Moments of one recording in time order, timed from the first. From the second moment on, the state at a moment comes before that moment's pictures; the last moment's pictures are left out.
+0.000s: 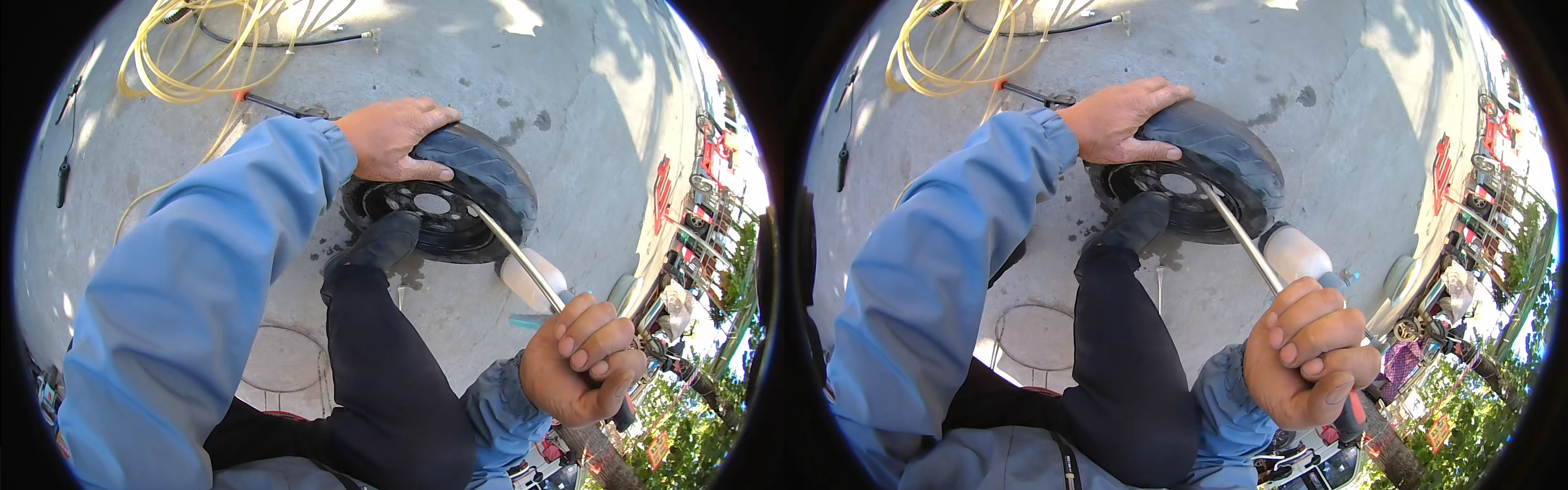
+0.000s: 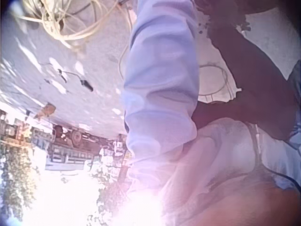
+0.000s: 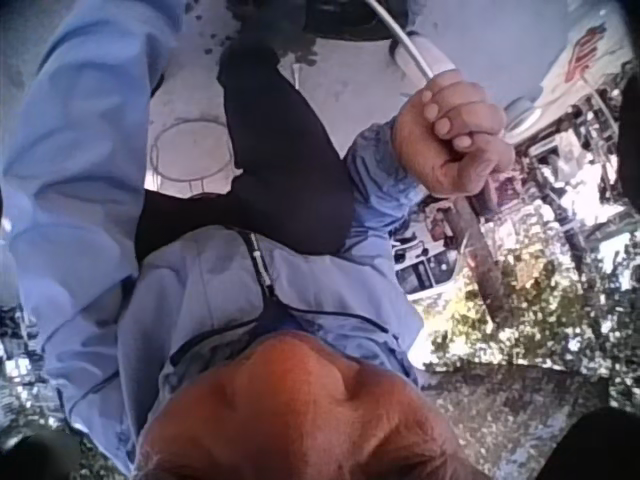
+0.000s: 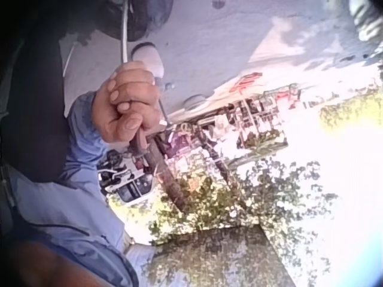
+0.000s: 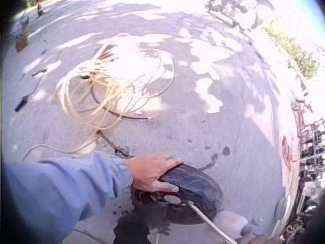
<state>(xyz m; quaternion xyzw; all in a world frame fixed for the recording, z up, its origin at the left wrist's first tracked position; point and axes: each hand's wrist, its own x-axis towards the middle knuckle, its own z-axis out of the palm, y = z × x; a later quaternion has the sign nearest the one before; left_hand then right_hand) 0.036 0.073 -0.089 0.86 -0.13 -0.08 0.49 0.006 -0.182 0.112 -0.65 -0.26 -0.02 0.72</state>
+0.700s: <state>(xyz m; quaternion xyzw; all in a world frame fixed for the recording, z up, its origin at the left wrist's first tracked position) 0.036 0.063 -0.092 0.86 -0.10 -0.02 0.50 -0.031 -0.175 0.092 -0.72 -0.24 -0.03 0.65</state>
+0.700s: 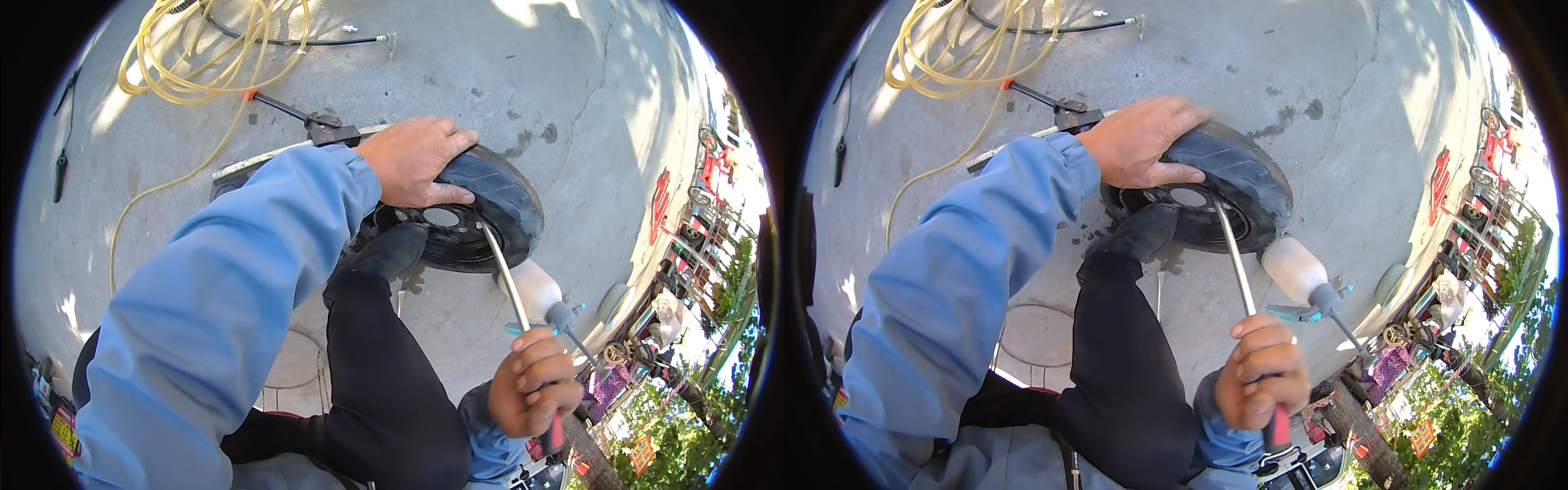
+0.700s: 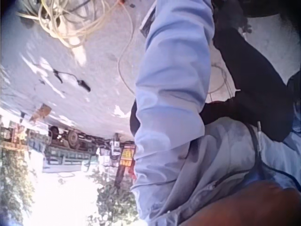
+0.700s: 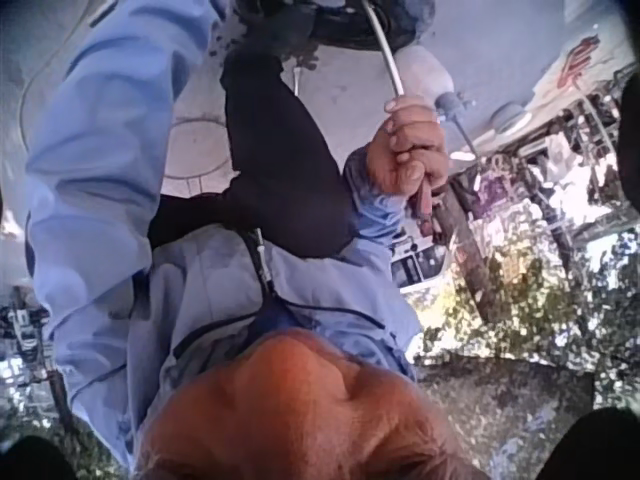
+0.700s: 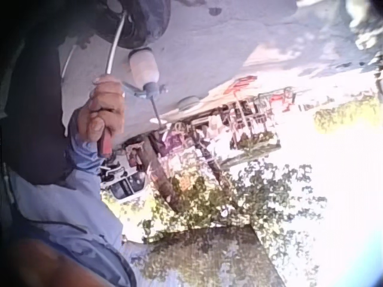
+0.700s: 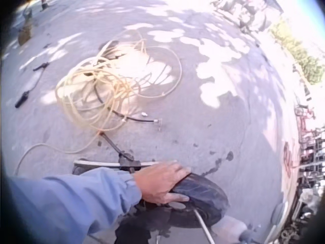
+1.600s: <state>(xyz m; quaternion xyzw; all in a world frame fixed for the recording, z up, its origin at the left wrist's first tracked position) 0.045 0.048 -0.088 0.89 -0.07 -0.03 0.45 -0.060 -0.161 0.045 -0.75 -0.22 -0.12 0.61</state>
